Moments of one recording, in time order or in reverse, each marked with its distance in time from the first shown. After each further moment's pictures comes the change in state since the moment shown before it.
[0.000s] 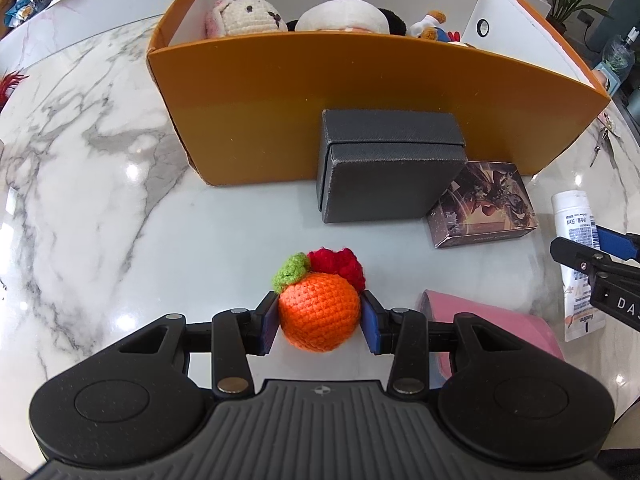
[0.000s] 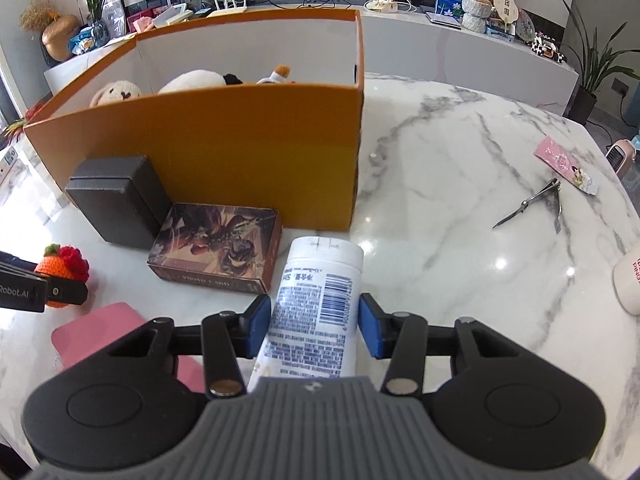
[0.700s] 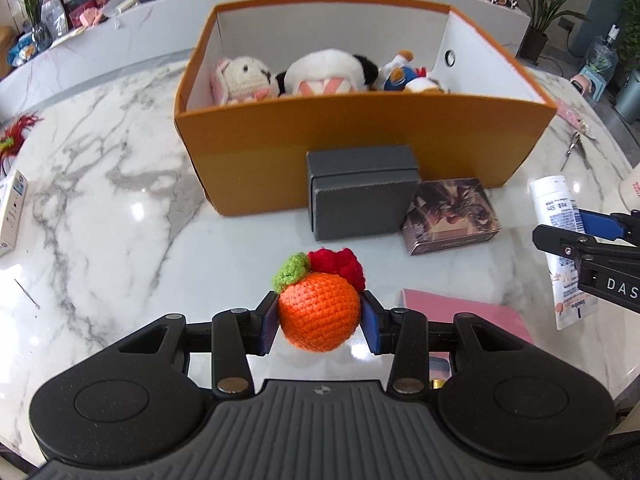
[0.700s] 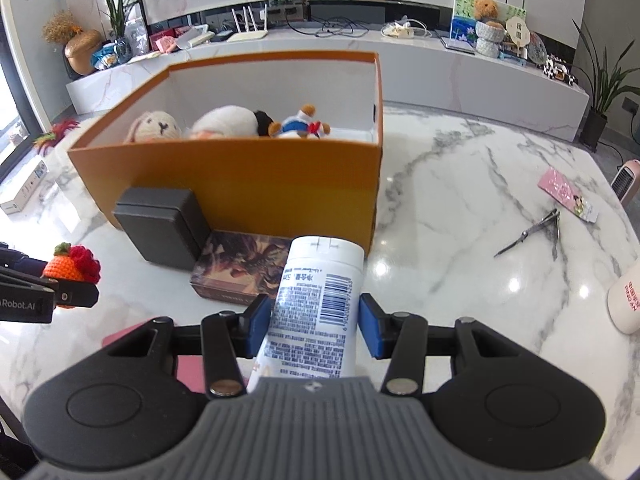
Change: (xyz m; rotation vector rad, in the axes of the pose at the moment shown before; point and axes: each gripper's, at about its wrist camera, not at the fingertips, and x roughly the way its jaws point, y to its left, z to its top) left arm -0.050 -0.013 -0.012 0.054 -0.116 0.023; right arm -0.037 0.005 0.008 -0.025 -0.074 0.059
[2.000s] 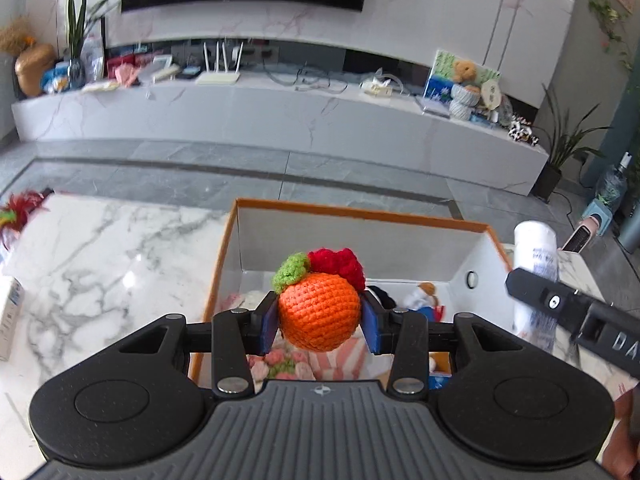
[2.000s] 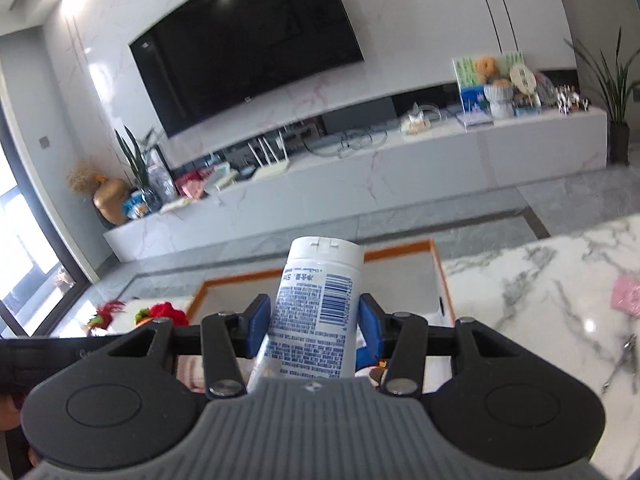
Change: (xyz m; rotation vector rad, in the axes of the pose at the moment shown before) left arm -0.001 0.032 0.144 -0.202 -0.303 -0.017; right arm 0.025 -0.004 0.142 0.236 -0.312 0.177
